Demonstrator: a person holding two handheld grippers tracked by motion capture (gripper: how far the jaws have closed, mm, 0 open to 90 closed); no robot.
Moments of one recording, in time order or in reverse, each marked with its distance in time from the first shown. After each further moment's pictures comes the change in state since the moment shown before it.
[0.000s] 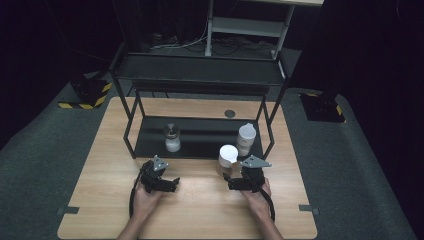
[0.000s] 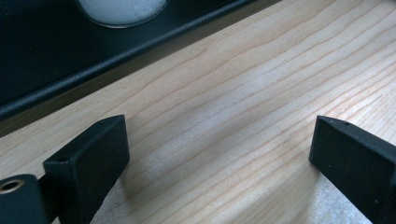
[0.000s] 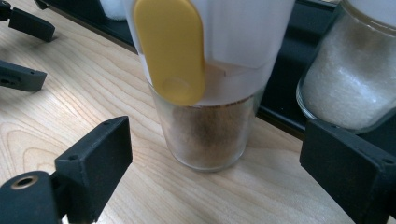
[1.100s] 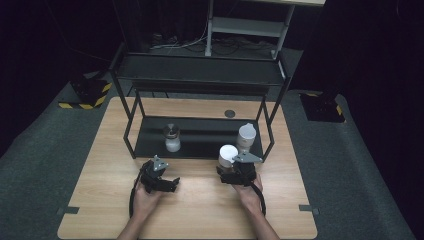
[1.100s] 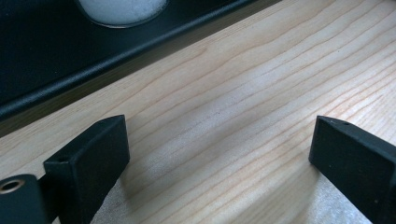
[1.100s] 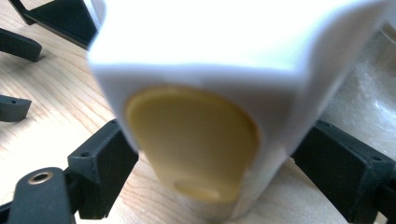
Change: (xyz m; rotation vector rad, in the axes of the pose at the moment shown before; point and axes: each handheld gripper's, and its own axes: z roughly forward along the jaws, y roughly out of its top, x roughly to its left) left arm 0.000 0.000 0.000 0.000 0.001 0.000; right arm 0.012 0.010 0.026 -0.020 -0.024 0.026
